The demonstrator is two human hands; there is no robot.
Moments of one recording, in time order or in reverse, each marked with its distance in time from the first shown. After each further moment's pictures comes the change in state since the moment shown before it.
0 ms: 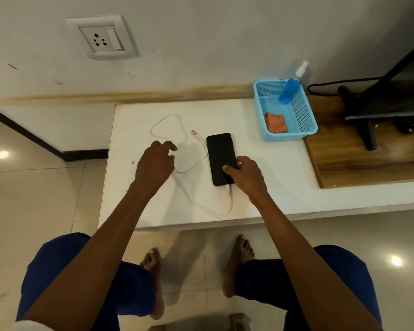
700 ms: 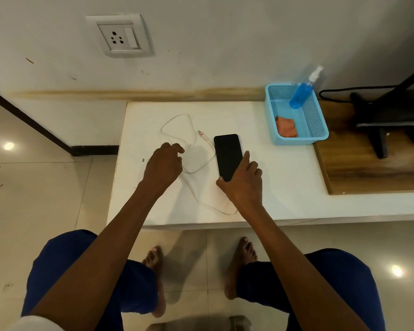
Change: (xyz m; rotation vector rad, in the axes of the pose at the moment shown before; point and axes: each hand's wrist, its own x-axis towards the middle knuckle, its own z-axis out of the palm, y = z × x) left_hand -0.003 -0.007 -0.002 0.032 -0.025 0.004; right_hand -0.022 -0.011 0.036 -0.520 0.210 -0.136
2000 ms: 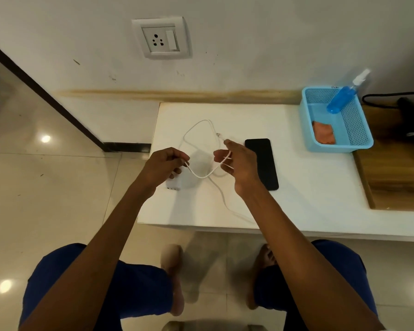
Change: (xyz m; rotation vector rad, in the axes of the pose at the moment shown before) left_hand -0.018 -0.075 -0.048 -0.773 -0.159 -0.256; right_hand 0.015 -0.104 -0.018 1.423 -0.368 0.302
